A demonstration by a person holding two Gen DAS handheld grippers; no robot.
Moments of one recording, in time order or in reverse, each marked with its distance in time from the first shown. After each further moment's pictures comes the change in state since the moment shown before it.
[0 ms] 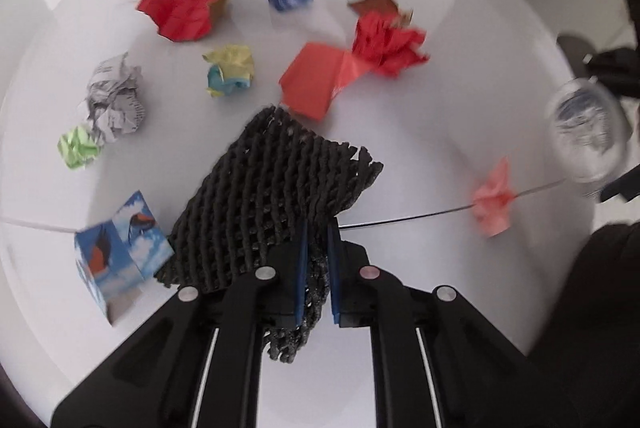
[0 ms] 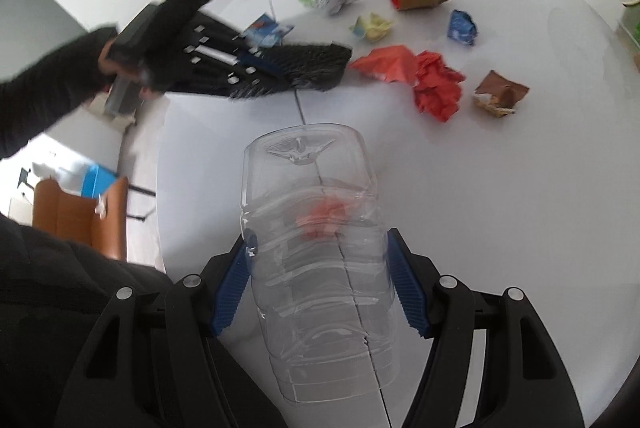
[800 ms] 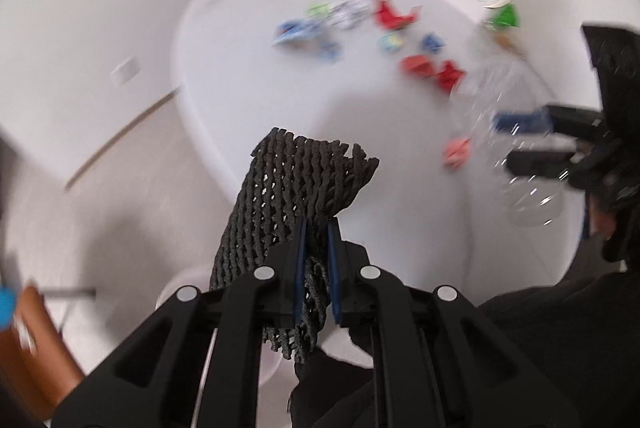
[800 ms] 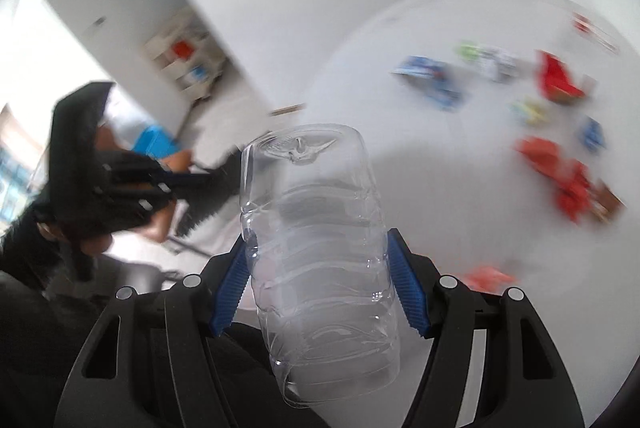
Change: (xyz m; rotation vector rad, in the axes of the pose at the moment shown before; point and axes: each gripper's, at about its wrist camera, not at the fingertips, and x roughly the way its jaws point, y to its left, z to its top) left arm -0.147 -0.112 -0.249 -0.828 -0.226 0.259; right arm 0.010 0.157 0.008 -0.333 -0.040 0.217
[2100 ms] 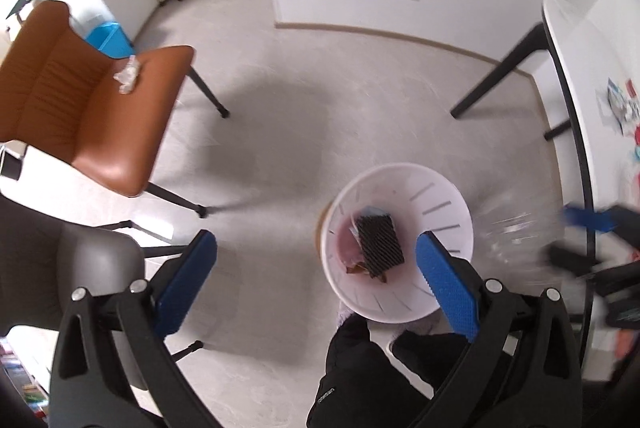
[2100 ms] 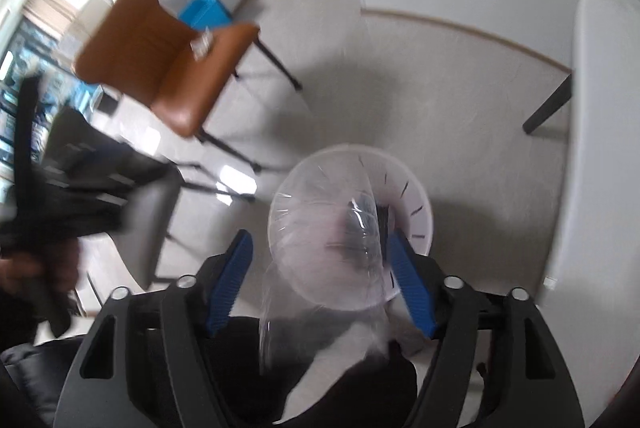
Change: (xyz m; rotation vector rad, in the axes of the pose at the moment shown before) left arm -0.040 0.204 -0.202 -0.769 0.025 0.483; right arm 0.235 0.170 0.004 -0.279 0.406 0.073
